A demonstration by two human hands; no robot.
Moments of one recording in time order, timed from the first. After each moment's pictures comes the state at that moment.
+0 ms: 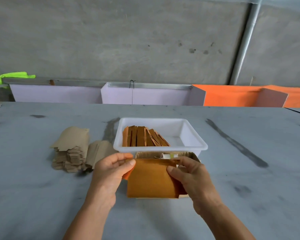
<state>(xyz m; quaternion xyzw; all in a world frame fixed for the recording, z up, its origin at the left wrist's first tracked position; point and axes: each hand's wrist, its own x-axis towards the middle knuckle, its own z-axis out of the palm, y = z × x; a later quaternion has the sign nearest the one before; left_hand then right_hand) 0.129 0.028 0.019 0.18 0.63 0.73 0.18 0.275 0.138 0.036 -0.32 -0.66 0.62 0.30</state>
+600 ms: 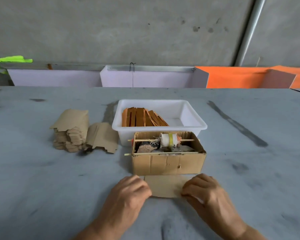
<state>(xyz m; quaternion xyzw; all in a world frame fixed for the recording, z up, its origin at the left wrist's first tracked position) 0.181 0.001 -0.039 0.68 0.65 0.28 -0.18 0.356 0.158 -0.033 -0.11 -0.95 0.07 0.29</state>
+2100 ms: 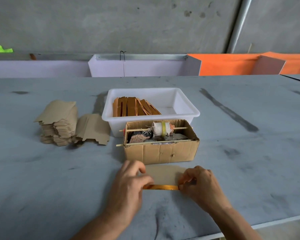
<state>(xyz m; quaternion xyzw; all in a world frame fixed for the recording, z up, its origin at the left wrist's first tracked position) 0.203 0.015 -0.057 0.59 0.75 0.30 -0.09 0.349 0.150 -0.053 -0.41 -0.85 0.29 0.16</state>
